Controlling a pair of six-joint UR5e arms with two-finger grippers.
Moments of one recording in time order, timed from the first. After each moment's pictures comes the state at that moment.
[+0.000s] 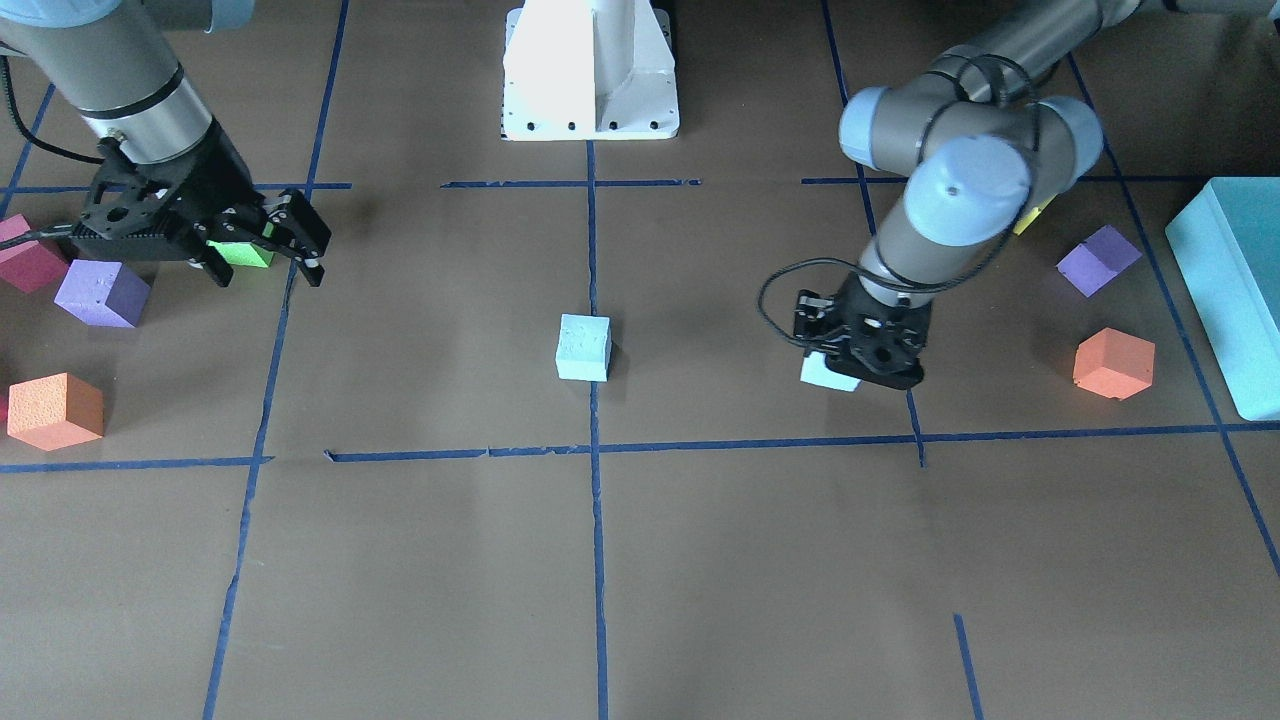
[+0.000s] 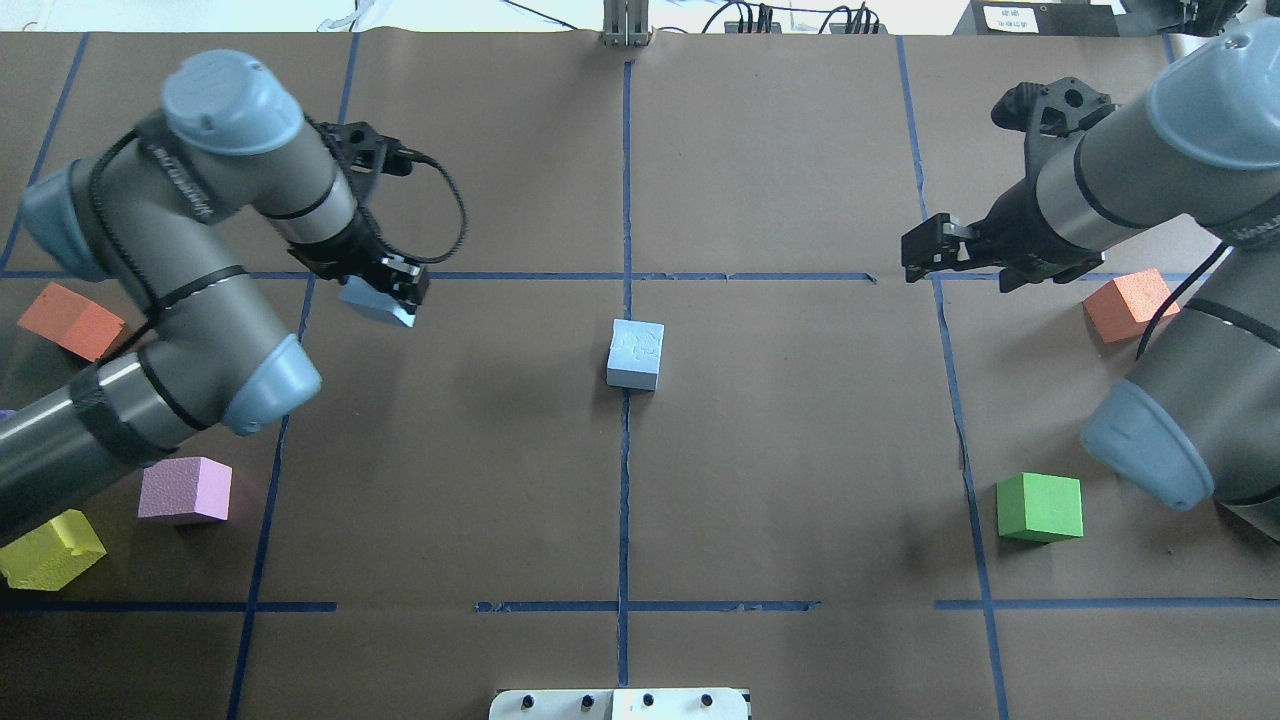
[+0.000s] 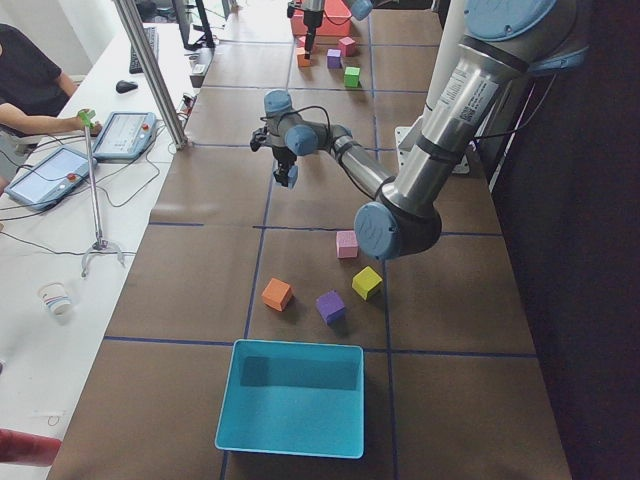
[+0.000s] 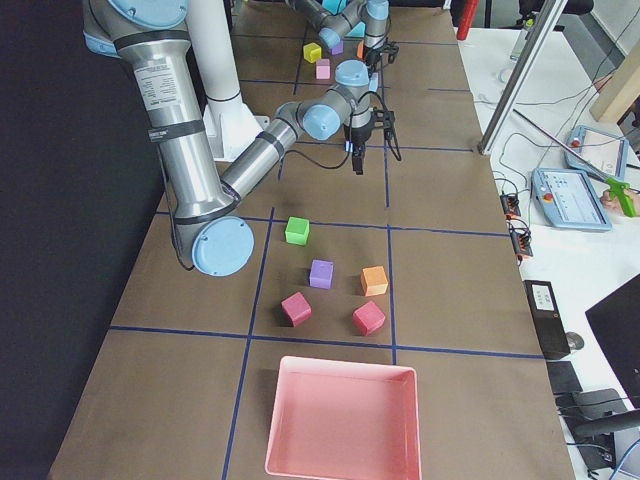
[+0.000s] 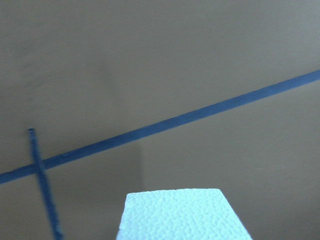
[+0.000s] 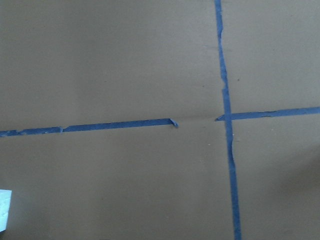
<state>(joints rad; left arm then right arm) -0.76 -2.18 -1.63 -1.59 -2.10 -0.74 0.89 -1.31 2.05 -1.59 2.05 1.00</state>
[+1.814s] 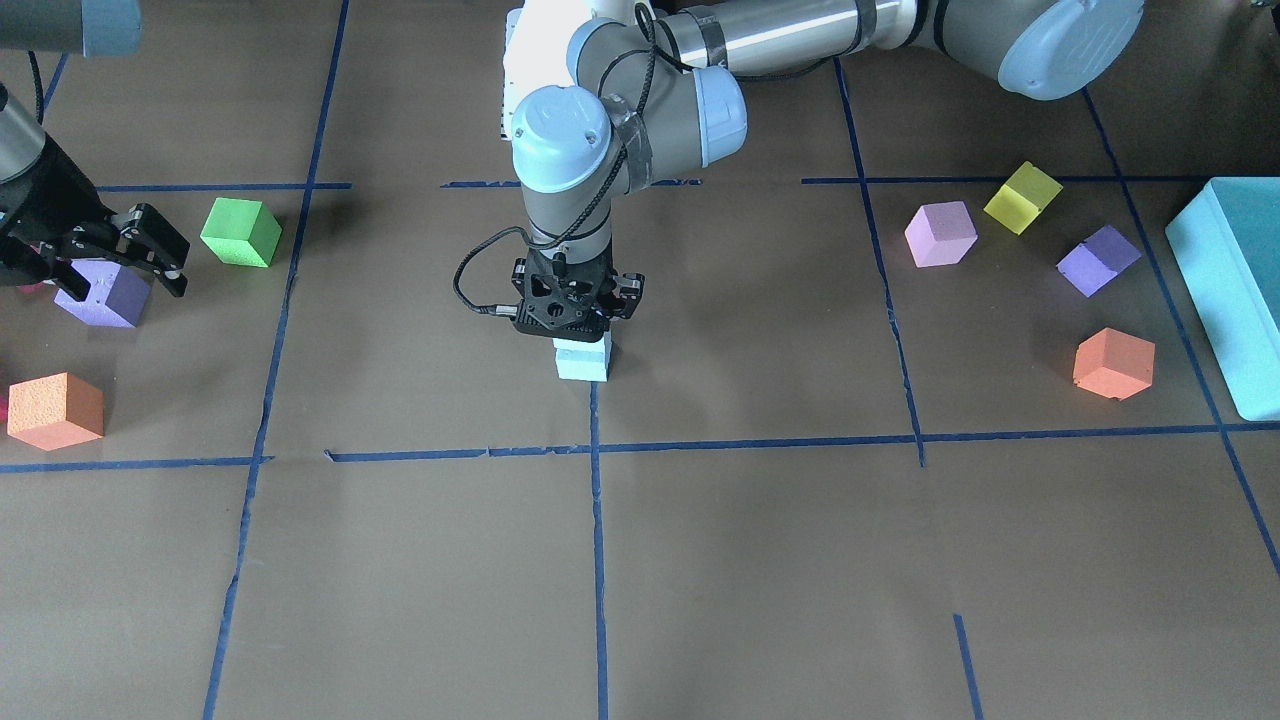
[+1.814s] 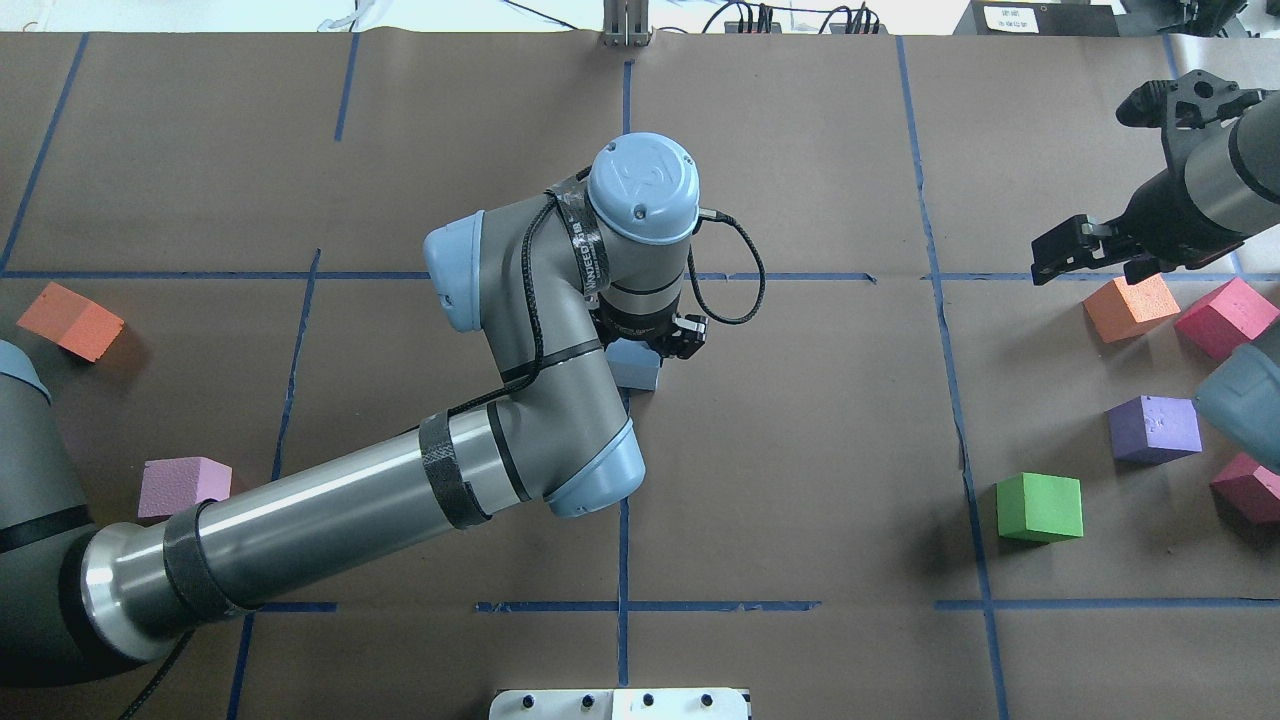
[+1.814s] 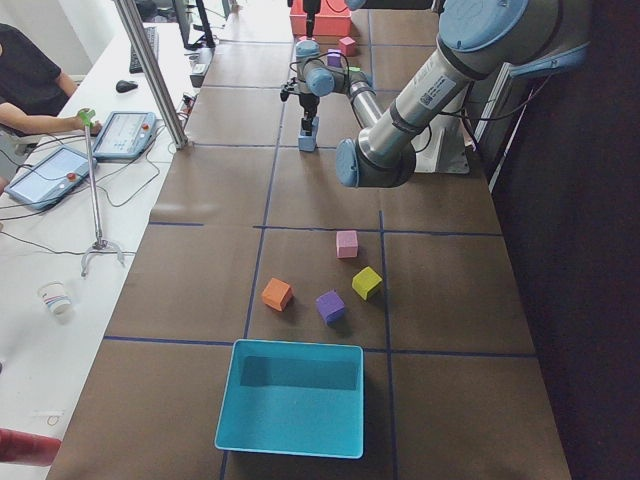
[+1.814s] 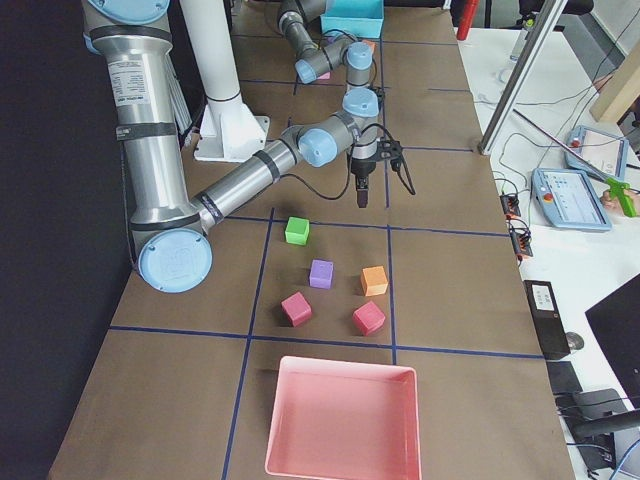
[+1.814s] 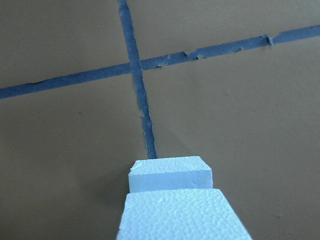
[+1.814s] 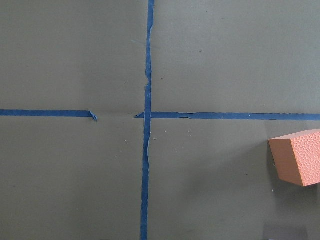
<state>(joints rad) -0.53 -2.58 -1.32 -1.52 -1.93 -0.98 1.01 -1.43 2.04 -1.59 2.14 0.77</state>
